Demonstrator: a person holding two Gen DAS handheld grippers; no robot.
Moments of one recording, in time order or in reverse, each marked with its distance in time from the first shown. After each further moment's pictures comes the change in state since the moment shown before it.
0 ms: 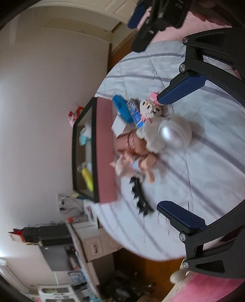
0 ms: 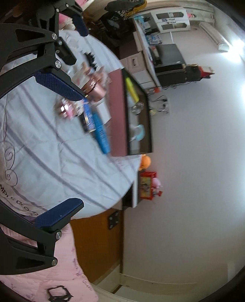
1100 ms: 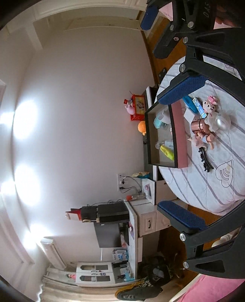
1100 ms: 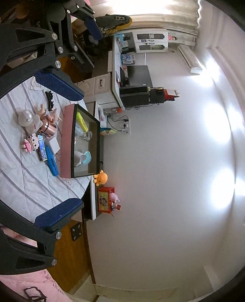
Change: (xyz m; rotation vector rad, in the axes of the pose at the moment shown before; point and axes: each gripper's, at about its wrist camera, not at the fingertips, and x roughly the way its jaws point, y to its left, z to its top) left arm -0.162 0.012 0.070 0.045 -0.450 0.154; right arm -0.122 0.044 0.064 -0.056 -0.341 0.099
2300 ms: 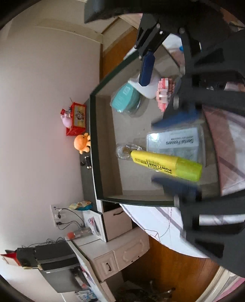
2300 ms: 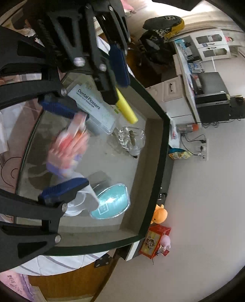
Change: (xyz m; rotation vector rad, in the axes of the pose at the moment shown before) left arm 0.336 0.012 -0.045 -0.006 0.538 -0.228; right arm 0.356 0.021 -0.049 -0.151 0.595 0.207
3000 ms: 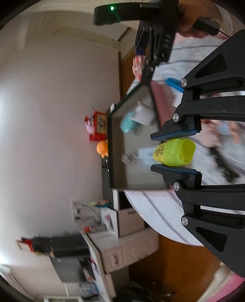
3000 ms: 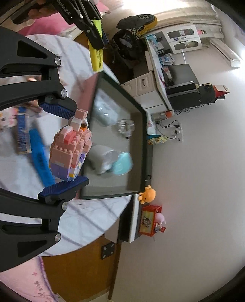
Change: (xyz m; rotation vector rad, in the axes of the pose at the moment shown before) left arm -0.105 -0.011 -0.043 0.009 -0.172 -0.046; right arm -0.106 -0.026 -0.043 0.134 -0.183 -0.028
